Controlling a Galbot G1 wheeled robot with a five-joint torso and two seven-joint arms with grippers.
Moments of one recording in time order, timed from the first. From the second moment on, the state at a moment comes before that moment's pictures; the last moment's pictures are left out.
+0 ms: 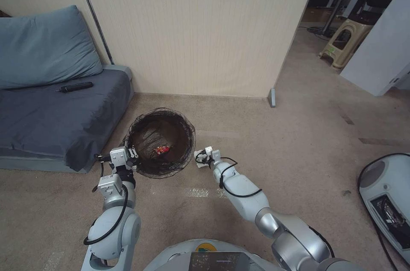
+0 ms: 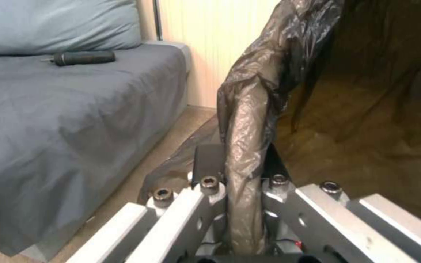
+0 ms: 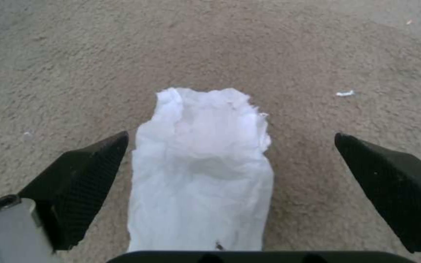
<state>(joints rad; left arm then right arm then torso) 1.62 -1.56 -0.53 -2.32 -0.07 0.31 -0.27 -0.64 1.53 -0.07 0.71 0.34 -0.14 0.03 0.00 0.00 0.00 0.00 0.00</state>
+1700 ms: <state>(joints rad) 1.63 -1.56 -0.52 -2.33 -0.06 0.30 -0.27 -0.62 1.60 0.02 0.52 0.16 -0.01 -0.05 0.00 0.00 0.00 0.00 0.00</state>
